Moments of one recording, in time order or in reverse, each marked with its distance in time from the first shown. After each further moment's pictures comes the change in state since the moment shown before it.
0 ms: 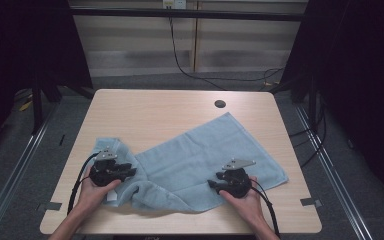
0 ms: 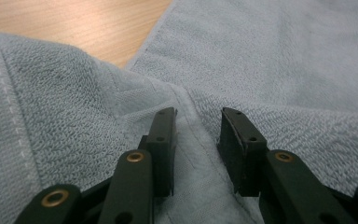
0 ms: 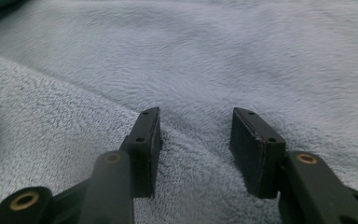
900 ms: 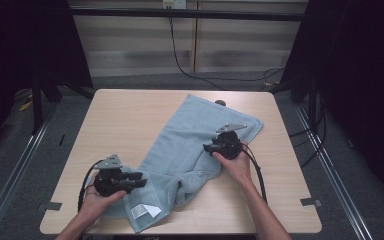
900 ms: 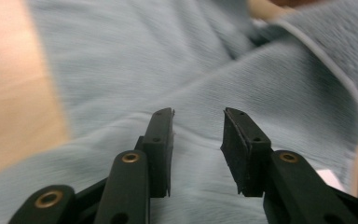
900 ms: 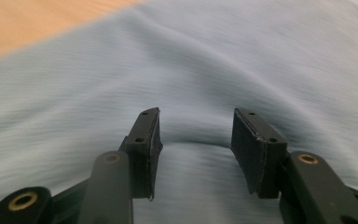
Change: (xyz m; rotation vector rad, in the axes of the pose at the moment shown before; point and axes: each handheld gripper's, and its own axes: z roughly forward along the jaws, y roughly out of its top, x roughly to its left) left arm -0.043 0.009 -0.018 -0.043 -0.177 0.039; right arm -0.047 0.081 0.039 -0.088 -0.031 0.006
